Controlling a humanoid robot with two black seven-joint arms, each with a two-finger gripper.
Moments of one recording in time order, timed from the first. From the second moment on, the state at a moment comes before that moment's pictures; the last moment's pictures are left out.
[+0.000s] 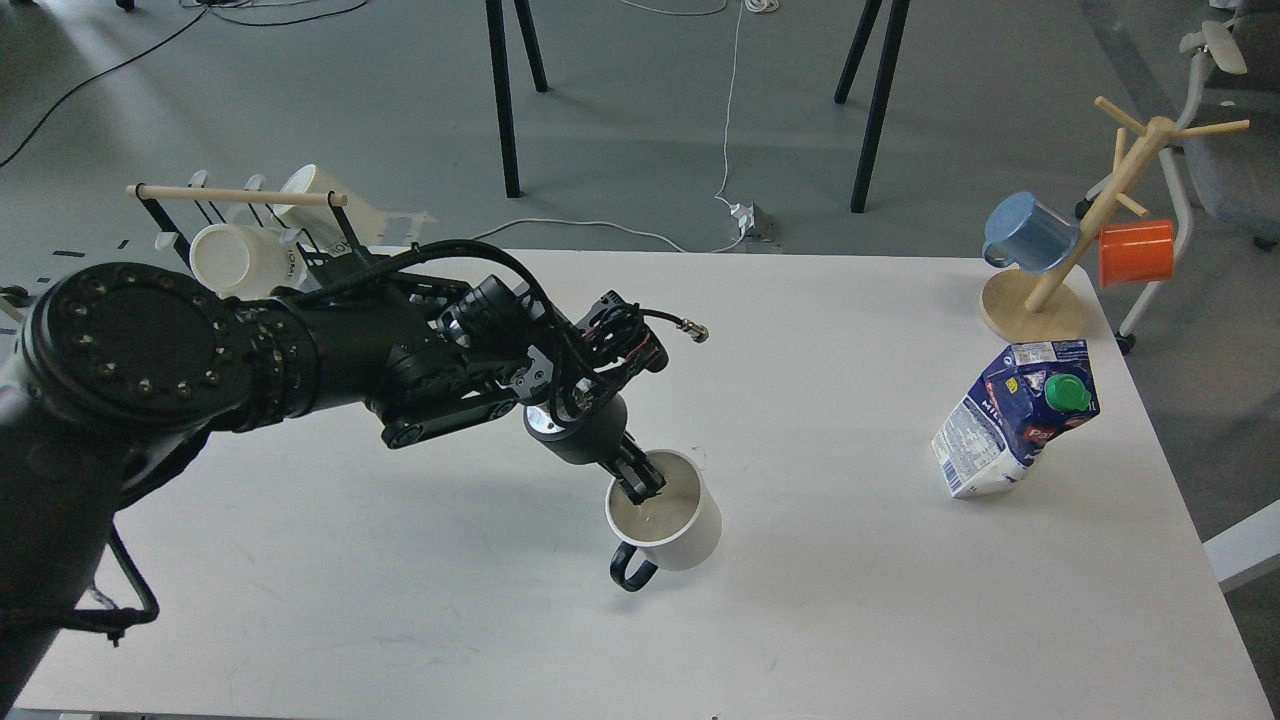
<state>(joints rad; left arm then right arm) -1.33 -0.04 0.57 -0.74 1.32 -0.49 -0.49 0.40 -0.71 0.76 0.29 0.04 0.49 0.32</state>
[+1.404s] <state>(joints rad) -1.32 0.04 0.19 -0.74 1.24 -0.49 -0.49 0.40 -0.71 0.77 0.30 0.04 0.49 0.32</state>
